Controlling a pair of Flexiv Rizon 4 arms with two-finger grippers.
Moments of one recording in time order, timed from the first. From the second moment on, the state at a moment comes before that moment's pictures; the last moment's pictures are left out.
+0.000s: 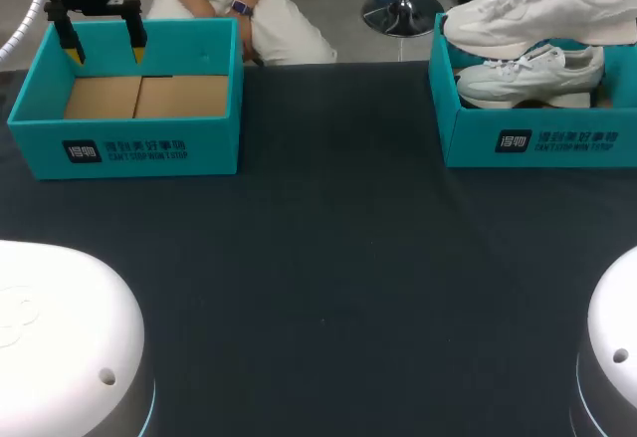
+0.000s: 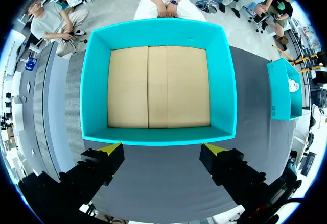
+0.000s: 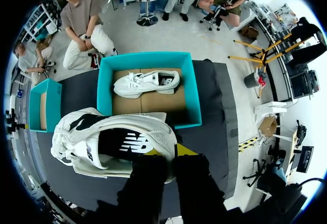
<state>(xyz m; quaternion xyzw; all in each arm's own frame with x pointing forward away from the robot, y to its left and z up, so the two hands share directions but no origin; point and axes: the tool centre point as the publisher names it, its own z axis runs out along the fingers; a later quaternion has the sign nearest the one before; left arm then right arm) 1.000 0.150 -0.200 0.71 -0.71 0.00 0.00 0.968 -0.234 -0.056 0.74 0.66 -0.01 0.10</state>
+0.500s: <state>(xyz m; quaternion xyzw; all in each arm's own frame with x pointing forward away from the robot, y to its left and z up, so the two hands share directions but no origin) 1.000 0.150 -0.200 0.71 -0.71 0.00 0.00 0.867 -0.147 -0.077 0.73 0.68 -0.01 0.07</state>
